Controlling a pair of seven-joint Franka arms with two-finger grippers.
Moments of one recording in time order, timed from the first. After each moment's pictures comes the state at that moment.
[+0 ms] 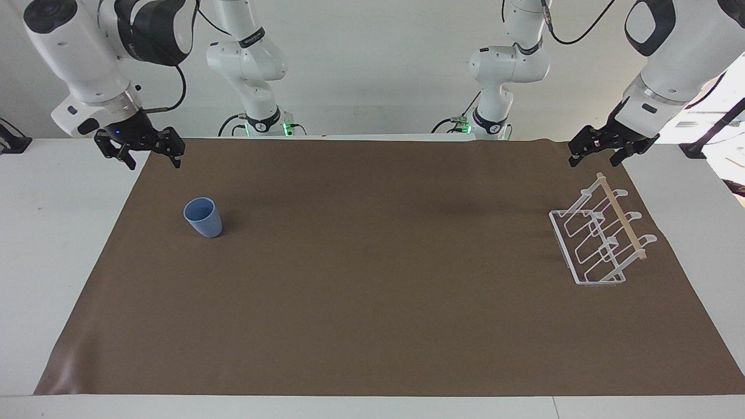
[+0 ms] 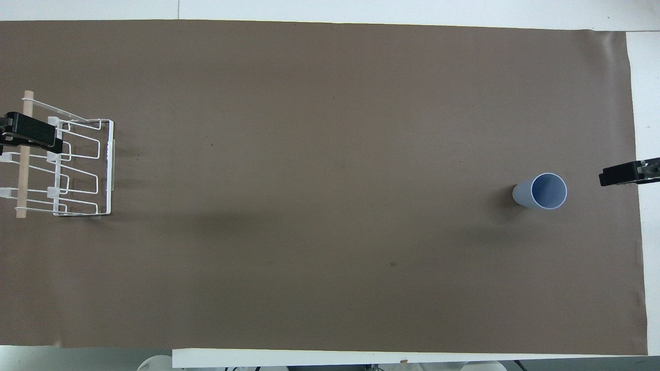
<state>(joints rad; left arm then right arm) -0.15 -0.01 0.07 -1.60 -0.03 1.51 -0.01 -0.22 -0.14 0.00 -1.96 -0.06 1.78 -0.27</state>
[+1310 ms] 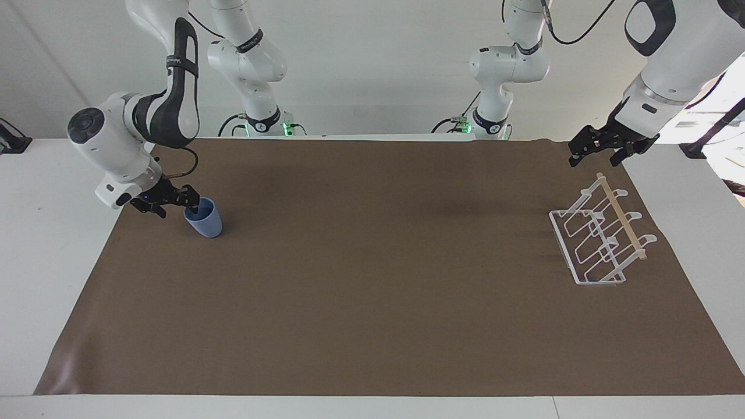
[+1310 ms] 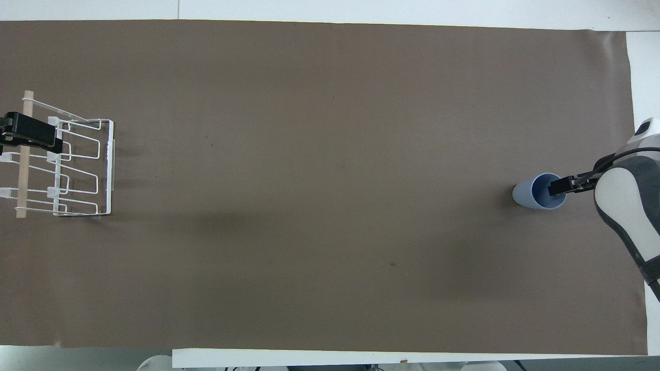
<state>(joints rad) -0.15 -0.01 0.07 -1.60 -0.03 1.51 -0.01 -0.26 0.04 0.01 -2.17 0.02 2.09 -0.41</state>
